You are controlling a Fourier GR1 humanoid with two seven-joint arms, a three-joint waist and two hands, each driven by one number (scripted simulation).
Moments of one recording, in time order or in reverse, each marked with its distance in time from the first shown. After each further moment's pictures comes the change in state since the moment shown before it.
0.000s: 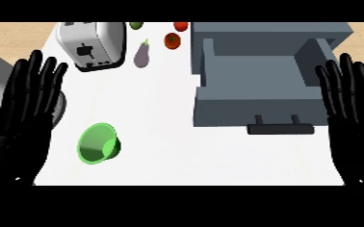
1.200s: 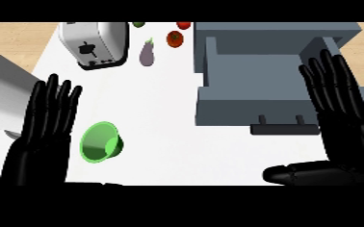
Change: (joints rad) left arm 0.164 -0.083 -0.104 -0.015 0.069 0.125 0.029; right arm -0.041 0.007 -0.018 0.026 -0.123 0.068 0.130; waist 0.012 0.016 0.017
